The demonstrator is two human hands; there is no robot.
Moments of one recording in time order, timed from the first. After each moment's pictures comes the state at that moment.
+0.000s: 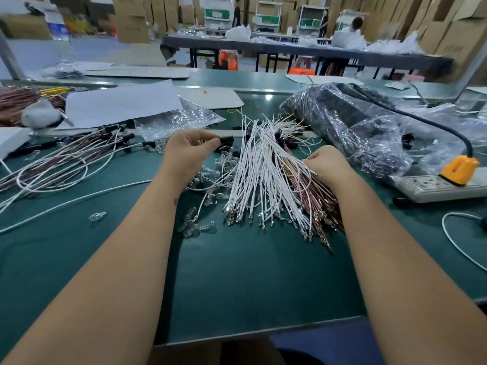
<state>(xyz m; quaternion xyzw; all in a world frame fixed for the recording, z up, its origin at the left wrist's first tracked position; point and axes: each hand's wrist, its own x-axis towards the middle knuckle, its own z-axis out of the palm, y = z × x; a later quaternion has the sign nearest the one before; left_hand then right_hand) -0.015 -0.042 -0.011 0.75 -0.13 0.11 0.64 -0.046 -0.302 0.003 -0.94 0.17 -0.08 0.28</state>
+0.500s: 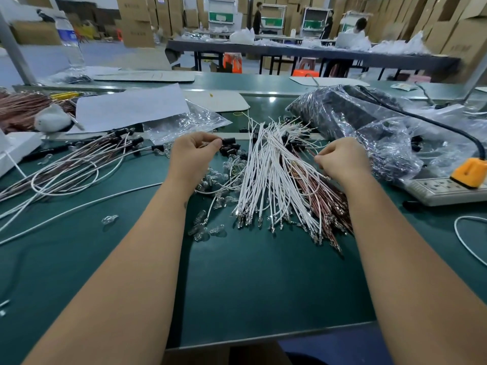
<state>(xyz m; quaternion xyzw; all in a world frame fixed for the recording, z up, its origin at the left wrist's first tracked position) -0.012 -0.040 -0.013 0.75 -0.10 0.14 0.64 -0.051 -0.302 0.013 -0.92 0.20 -0.18 0.28</state>
